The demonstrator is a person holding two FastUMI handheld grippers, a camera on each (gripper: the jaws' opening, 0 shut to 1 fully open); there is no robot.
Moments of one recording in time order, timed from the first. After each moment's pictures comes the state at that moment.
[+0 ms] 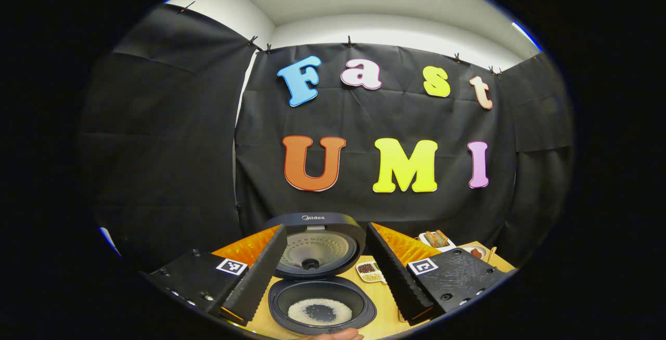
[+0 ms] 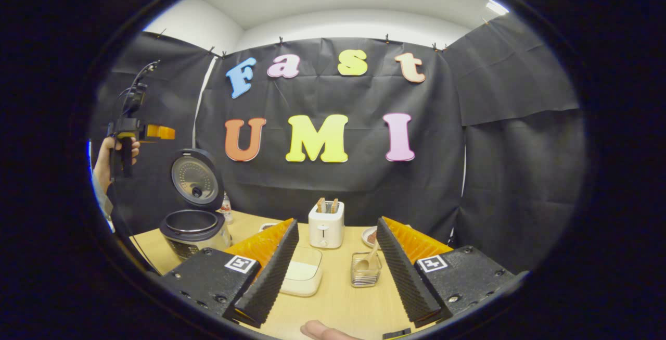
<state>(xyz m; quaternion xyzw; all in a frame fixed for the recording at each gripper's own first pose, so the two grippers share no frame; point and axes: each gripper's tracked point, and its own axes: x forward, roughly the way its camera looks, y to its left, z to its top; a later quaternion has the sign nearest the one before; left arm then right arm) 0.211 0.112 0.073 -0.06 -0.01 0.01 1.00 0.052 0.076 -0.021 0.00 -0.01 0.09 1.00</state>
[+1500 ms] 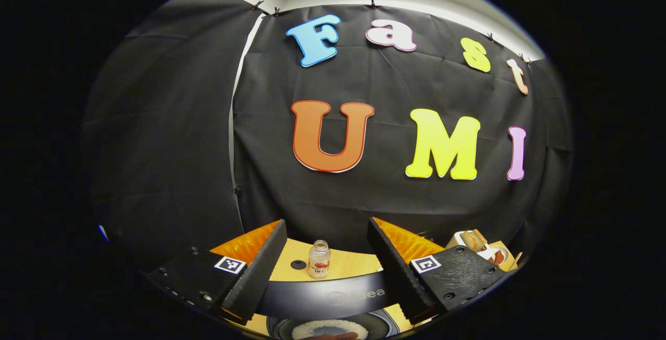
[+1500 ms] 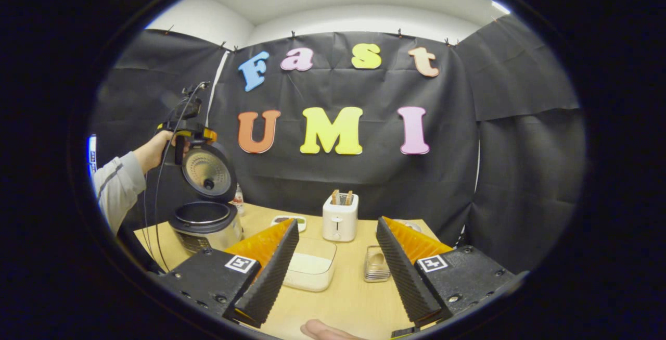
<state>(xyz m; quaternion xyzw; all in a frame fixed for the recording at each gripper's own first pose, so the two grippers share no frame) 0.346 0.150 0.015 -0.06 0.09 0.04 0.99 0.044 0.094 -0.036 -0.01 0.00 0.11 0.99</state>
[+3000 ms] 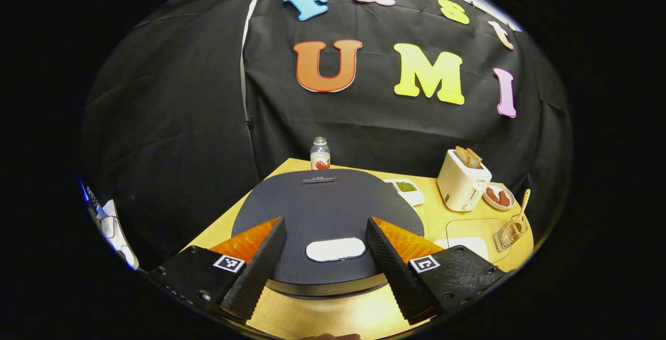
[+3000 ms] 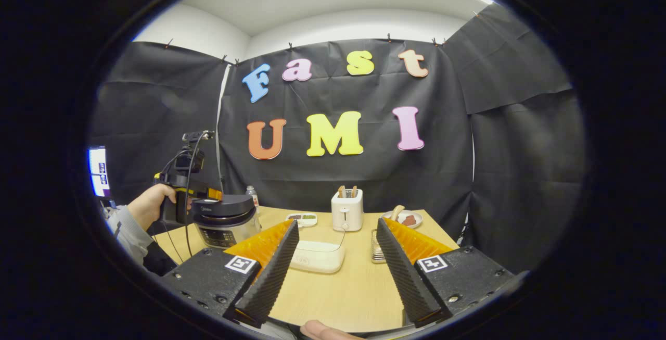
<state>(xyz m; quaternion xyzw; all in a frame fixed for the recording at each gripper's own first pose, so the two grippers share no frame) 0.178 0.087 -0.149 -0.04 0.24 0.04 0.97 -0.045 0.084 -0.061 0.03 -0.01 0.13 0.99</state>
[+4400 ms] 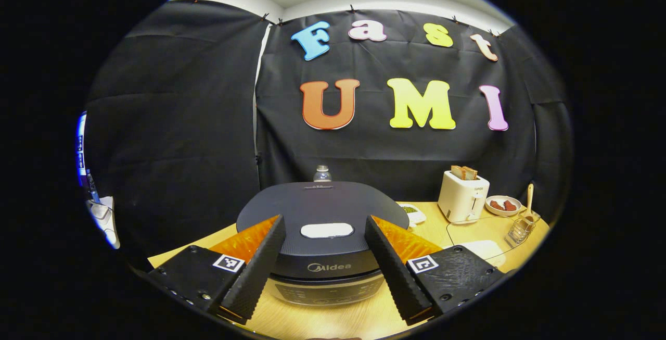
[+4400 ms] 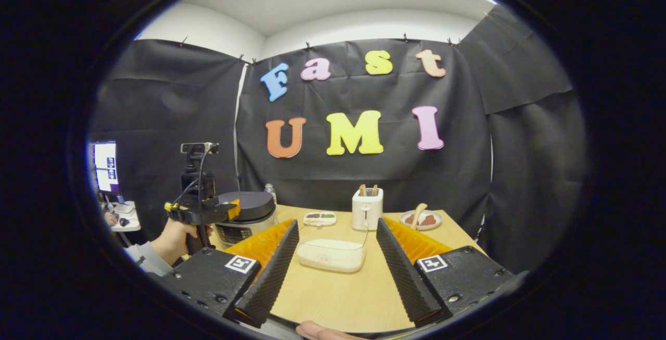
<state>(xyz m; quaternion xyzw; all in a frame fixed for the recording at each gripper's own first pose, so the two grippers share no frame) 0.155 0.074 -0.163 -0.02 0.06 0.07 1.00 -0.054 0.128 -0.071 0.02 -0.02 0.18 0.98</state>
